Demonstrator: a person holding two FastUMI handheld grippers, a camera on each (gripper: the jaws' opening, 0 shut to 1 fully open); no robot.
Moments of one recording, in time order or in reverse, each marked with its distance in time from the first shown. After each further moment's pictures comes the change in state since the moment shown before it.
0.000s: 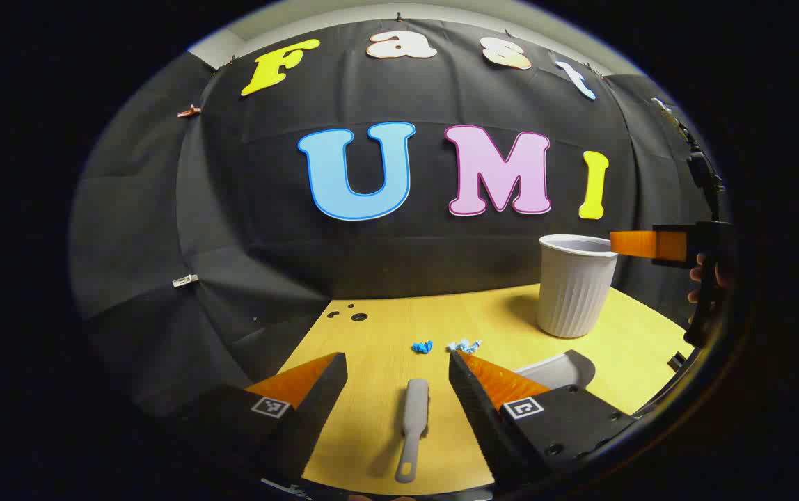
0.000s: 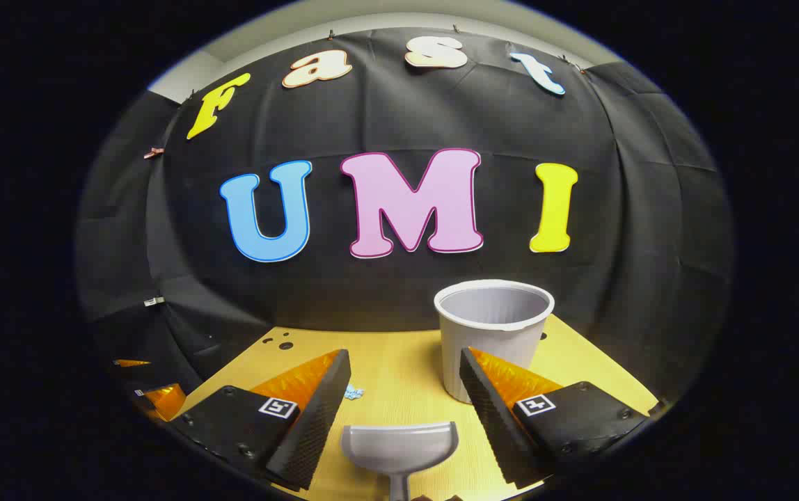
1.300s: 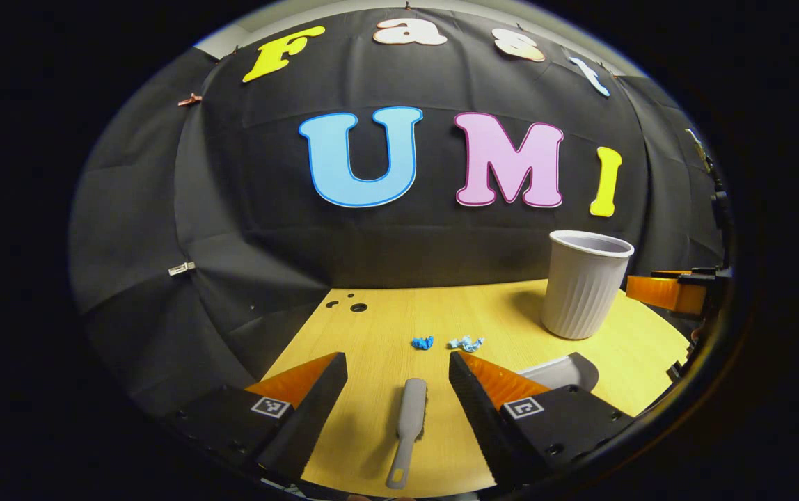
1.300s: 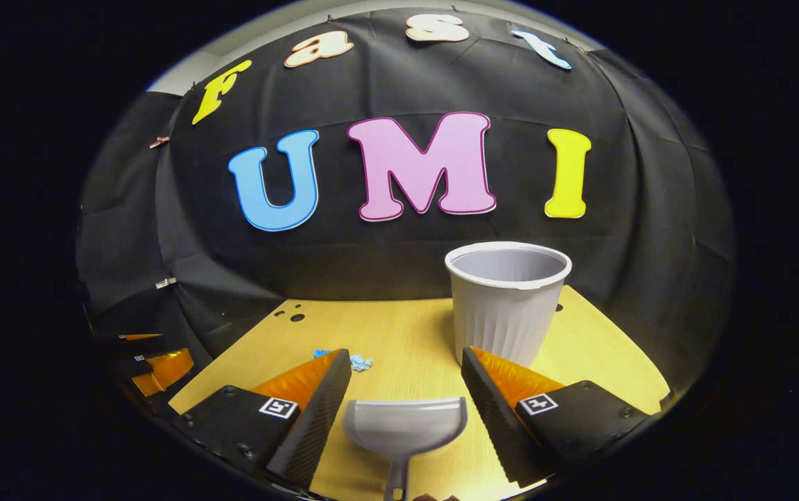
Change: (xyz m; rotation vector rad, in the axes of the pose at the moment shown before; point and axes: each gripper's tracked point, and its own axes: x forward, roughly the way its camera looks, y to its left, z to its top) left arm 0.031 -0.012 0.002 -0.015 0.053 0.008; right arm 0.006 -0.001 -0.054 0.024 0.133 0.087
